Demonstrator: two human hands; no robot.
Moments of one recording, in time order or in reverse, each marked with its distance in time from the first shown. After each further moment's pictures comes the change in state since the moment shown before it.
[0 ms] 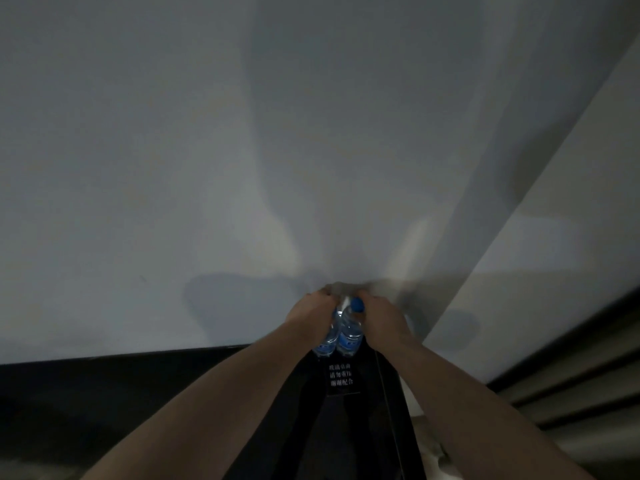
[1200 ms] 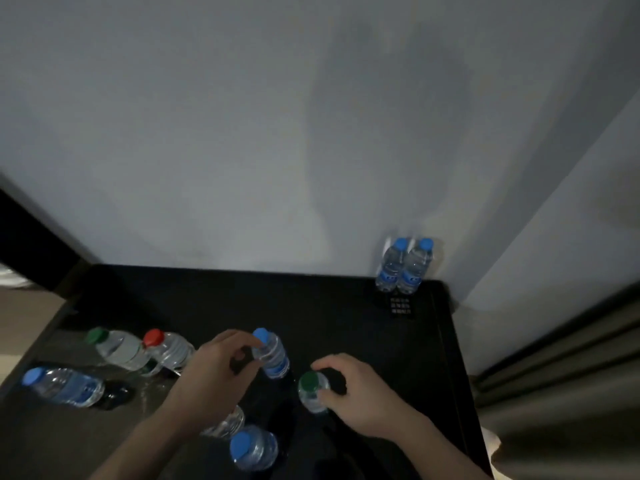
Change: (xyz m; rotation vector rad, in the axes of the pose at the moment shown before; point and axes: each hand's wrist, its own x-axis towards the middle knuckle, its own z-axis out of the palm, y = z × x) left_hand -0.419 -0.106 -0.025 -0.377 0.210 -0.326; right_hand -0.273 -0.151 0.093 0.426 -0.546 -0.238
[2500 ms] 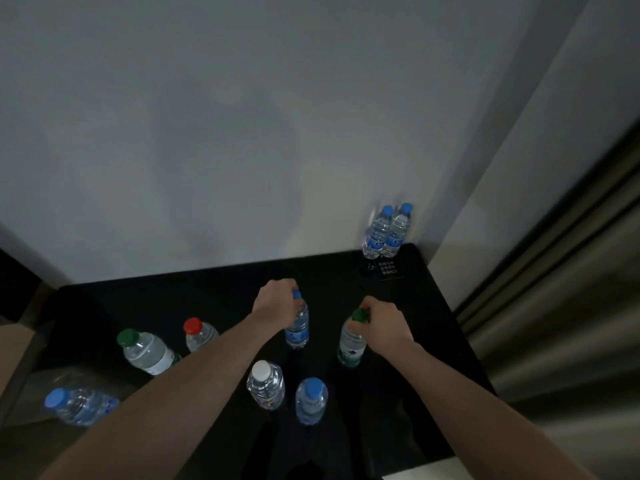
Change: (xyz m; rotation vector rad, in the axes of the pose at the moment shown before) left_hand 0.083 -0.058 0.025 0.068 -0.232 -0.033; right_hand 0.021 -0.037 0.068 -0.217 0.579 0.466
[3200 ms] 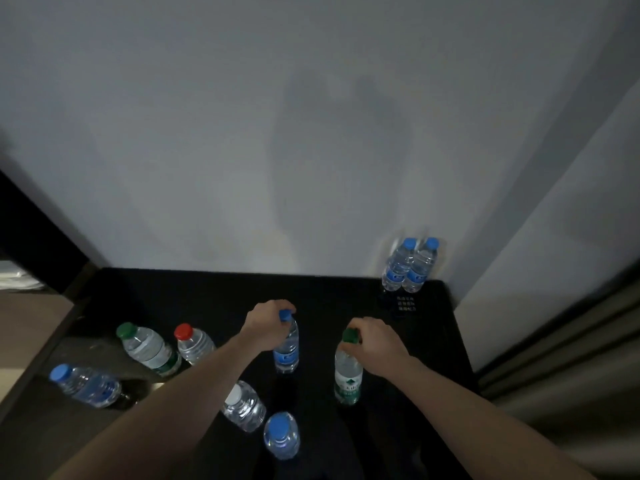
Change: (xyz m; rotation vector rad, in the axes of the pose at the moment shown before) left_hand 0.009 0.015 0.007 -0.184 0.027 -0.201; right_hand 0.071 0.018 -0.029 -0.132 -0.183 -0.413
